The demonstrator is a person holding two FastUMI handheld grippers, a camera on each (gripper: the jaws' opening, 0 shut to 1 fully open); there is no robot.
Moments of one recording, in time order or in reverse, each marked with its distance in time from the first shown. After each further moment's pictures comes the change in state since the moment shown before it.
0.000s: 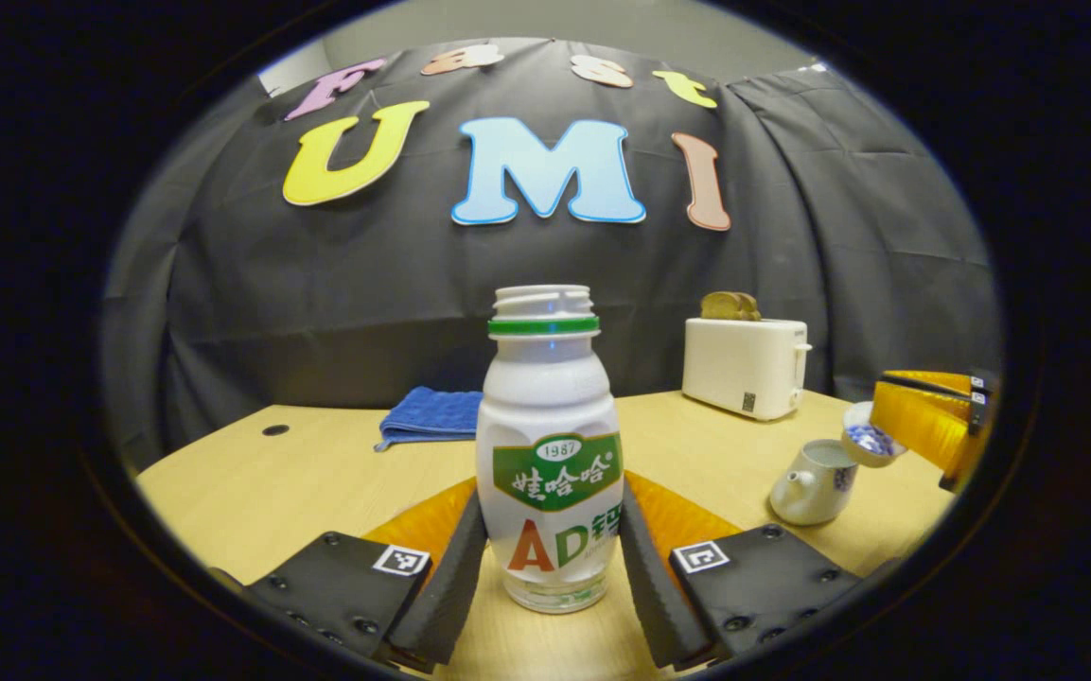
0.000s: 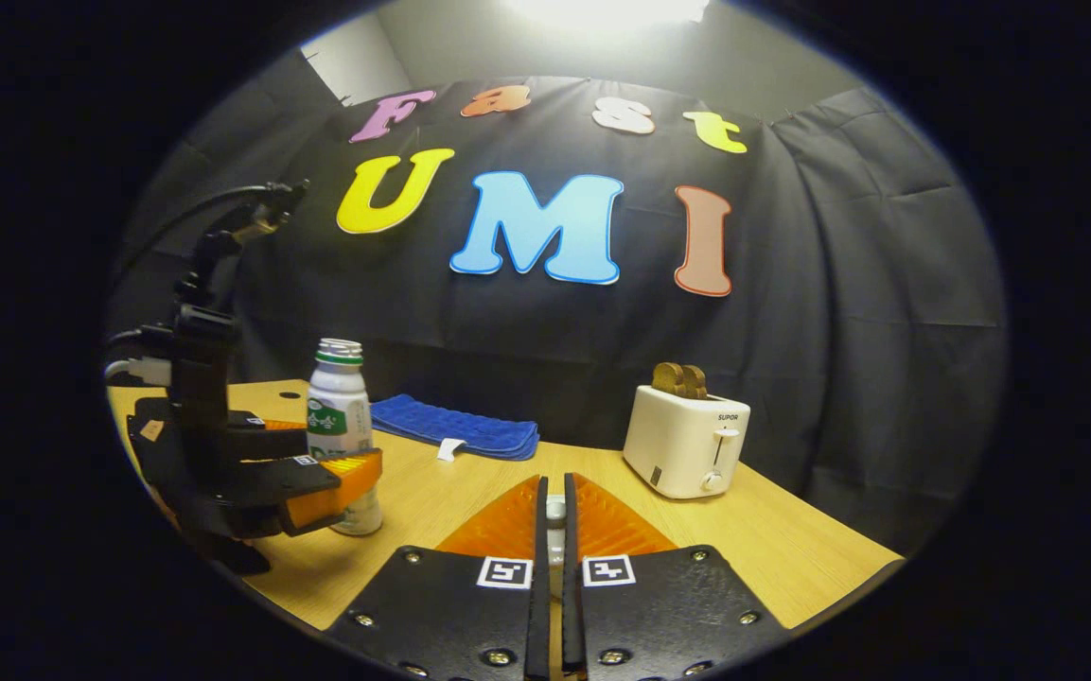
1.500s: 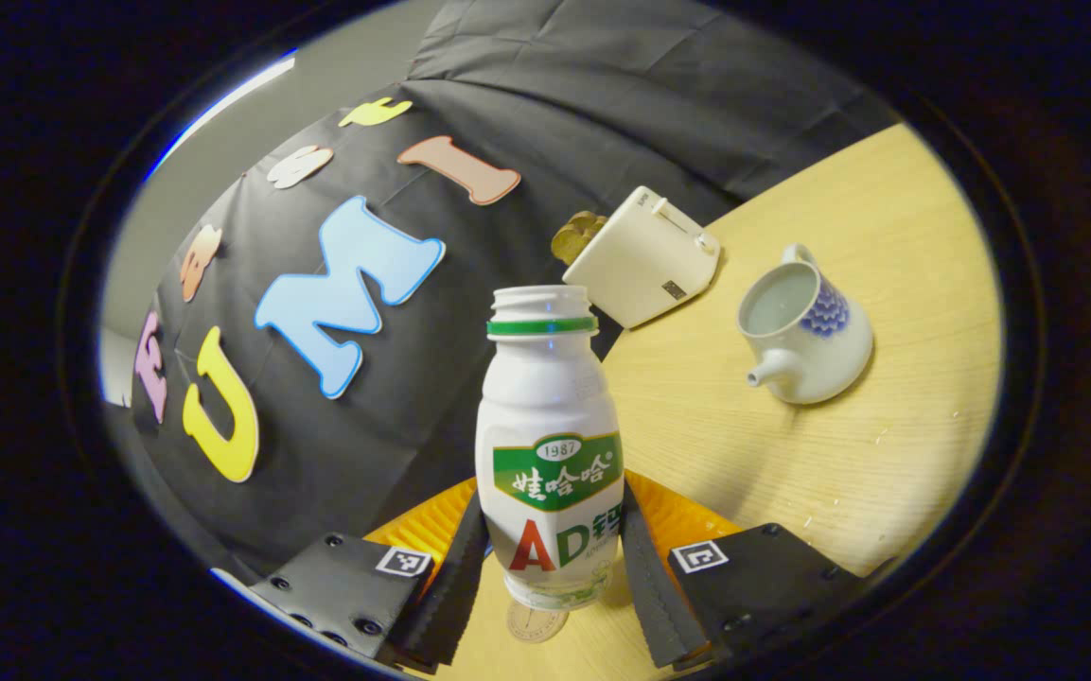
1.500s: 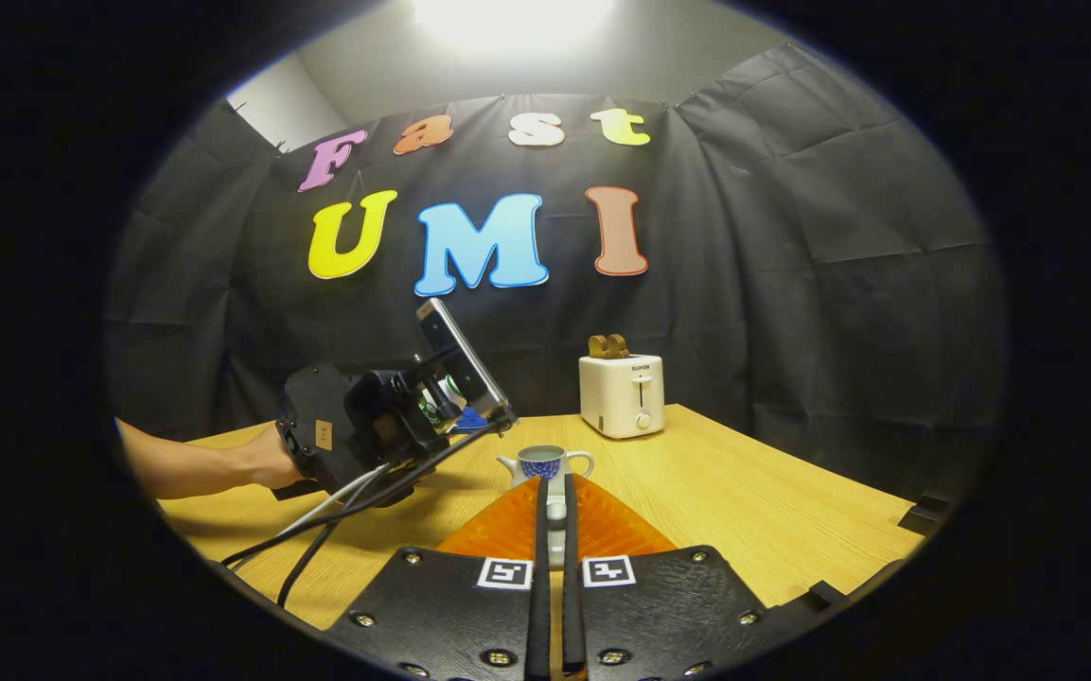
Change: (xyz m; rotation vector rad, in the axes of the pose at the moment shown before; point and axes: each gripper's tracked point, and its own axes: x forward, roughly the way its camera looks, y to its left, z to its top) left arm 0.033 -0.086 0.011 0.980 -0.031 -0.076; right arm -0.152 -0.050 -0.017 0.199 0.035 -0.107
